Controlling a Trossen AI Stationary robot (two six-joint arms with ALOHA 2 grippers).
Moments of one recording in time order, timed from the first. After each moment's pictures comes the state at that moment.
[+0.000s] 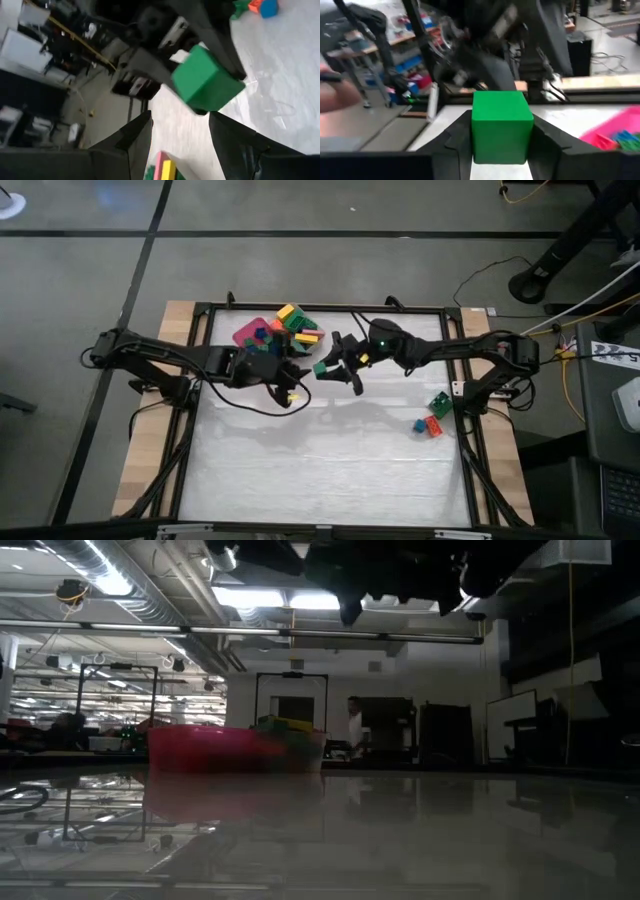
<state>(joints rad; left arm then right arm) -0.14 1.33 1.15 -0.34 -0.57 0.53 -0.21 1.58 0.97 0.55 -0.60 0.16</state>
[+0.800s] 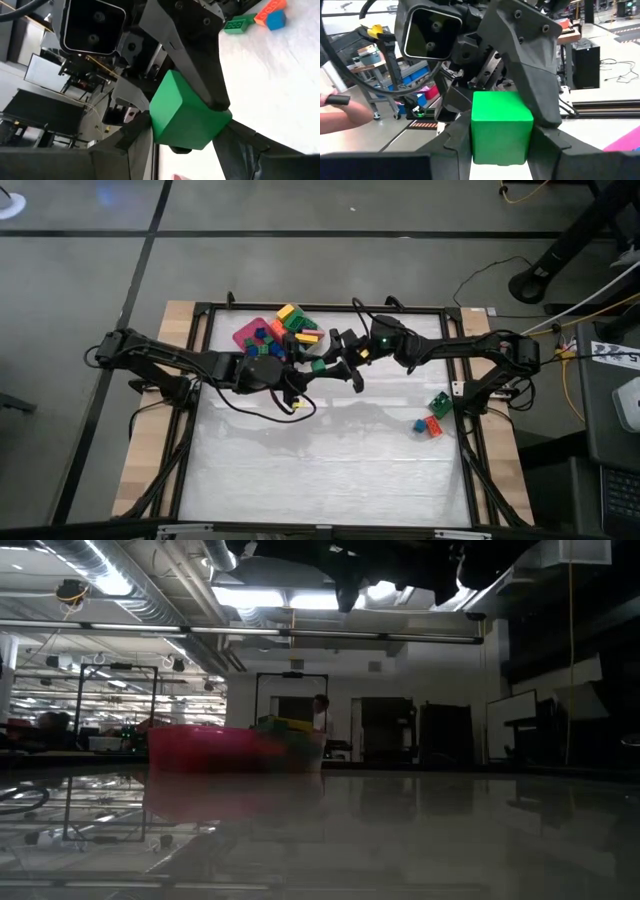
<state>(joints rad) -0.17 1.39 1.15 -0.17 -0.60 0.66 -0.21 1.58 1.02 0.56 -0.60 0.23</state>
